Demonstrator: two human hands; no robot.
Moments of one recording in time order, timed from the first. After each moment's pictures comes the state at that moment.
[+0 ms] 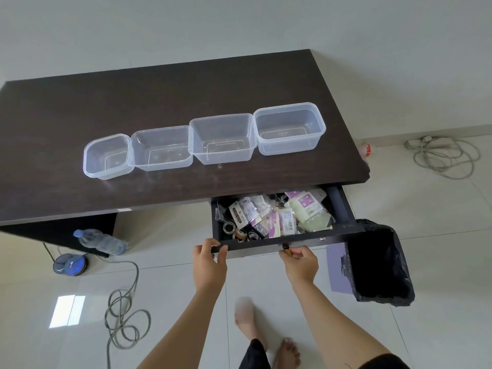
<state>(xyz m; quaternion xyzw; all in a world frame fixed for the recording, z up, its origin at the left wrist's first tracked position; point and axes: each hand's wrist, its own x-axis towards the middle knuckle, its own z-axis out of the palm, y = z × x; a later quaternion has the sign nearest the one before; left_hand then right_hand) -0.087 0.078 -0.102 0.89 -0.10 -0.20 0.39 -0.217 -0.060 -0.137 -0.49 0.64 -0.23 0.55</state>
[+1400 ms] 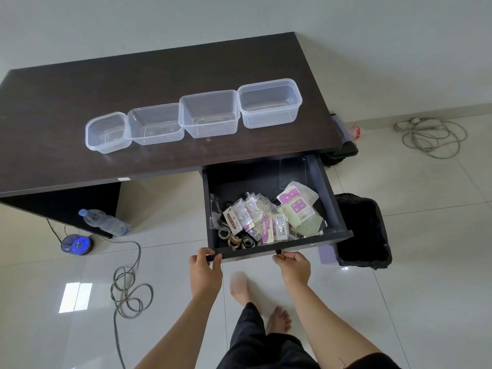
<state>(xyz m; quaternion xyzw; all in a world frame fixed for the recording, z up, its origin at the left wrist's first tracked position) -0.182 0.147 -0.101 0.90 -0.07 -0.23 0.35 -0.313 0.008 -0.134 -0.42 0.66 -0.17 0.60</state>
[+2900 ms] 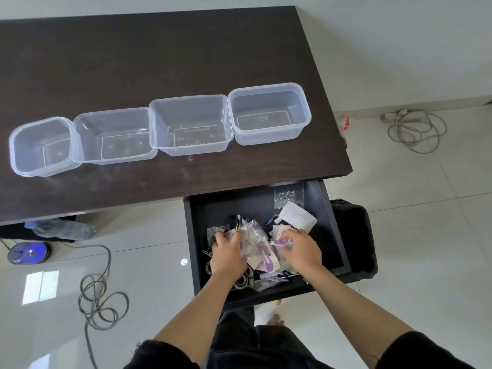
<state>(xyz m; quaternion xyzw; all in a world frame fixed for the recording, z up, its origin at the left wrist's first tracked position) -0.114 0.000 -0.132 0.88 -0.30 -0.36 0.07 -0.251 -0.135 -0.119 -0.81 0.49 0.15 0.29</state>
